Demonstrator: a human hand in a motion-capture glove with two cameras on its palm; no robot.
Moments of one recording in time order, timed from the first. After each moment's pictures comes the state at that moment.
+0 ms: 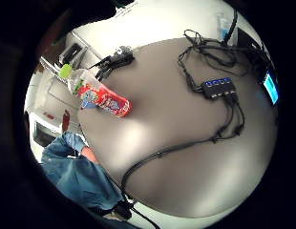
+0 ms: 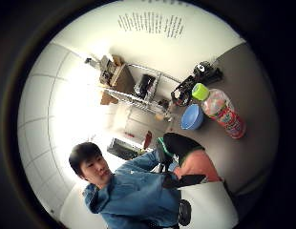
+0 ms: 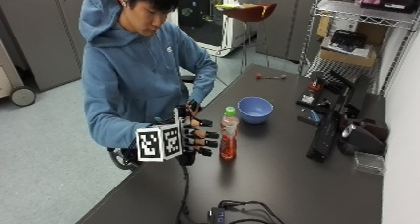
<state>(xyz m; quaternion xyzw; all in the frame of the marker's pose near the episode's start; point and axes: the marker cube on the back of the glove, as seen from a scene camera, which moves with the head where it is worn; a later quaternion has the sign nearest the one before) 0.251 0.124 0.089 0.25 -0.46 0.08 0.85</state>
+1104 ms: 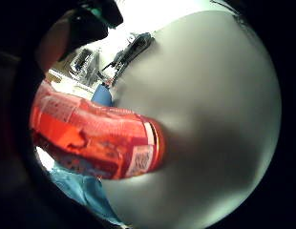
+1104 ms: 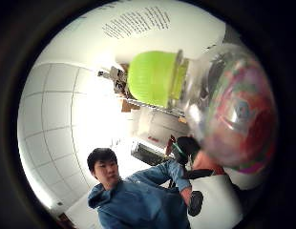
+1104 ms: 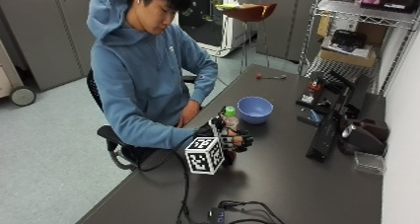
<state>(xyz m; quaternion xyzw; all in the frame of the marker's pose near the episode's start) 0.173 0.009 0.176 0.26 -0.60 0.05 0.75</state>
